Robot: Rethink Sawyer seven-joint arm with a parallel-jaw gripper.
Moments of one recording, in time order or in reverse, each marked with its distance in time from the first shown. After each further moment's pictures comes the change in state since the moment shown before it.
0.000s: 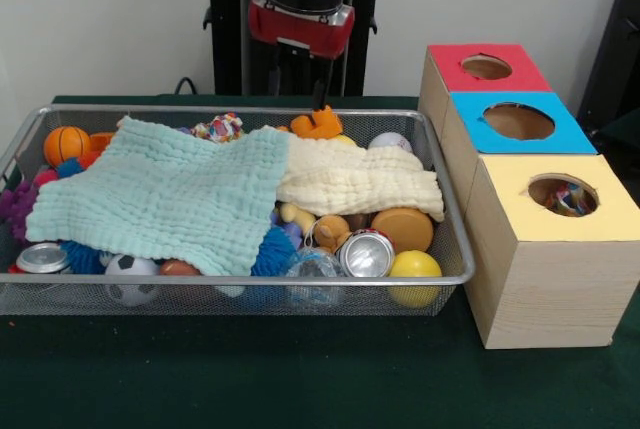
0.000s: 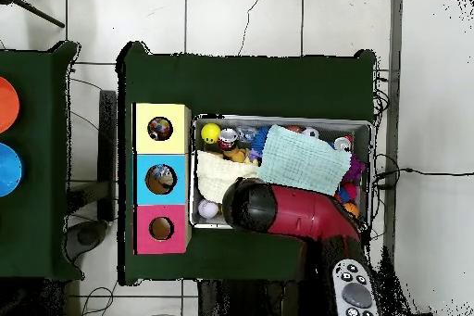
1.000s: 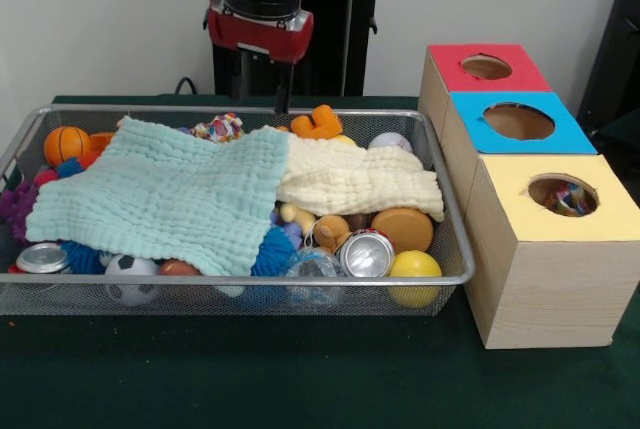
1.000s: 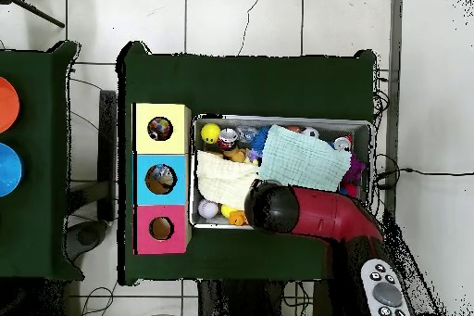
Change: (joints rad) arm -0.115 0.000 0.068 0.000 -0.103 0.000 0.000
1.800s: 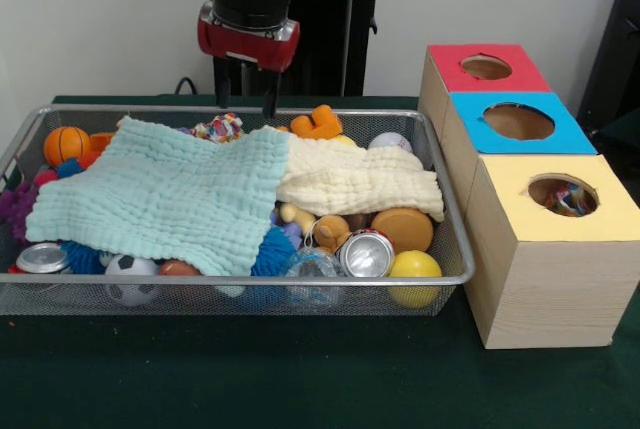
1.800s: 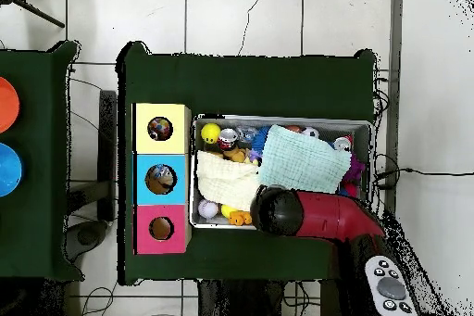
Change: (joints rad) arm -0.035 0.031 0.015 0.000 -0.078 -0.007 0.000
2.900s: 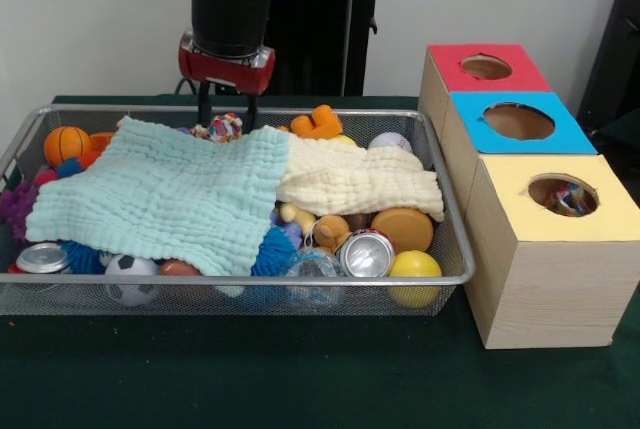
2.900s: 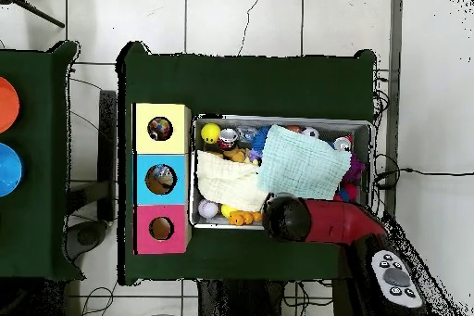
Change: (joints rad) arm -0.052 0.096 0.001 -0.001 -0.078 -0.088 0.000
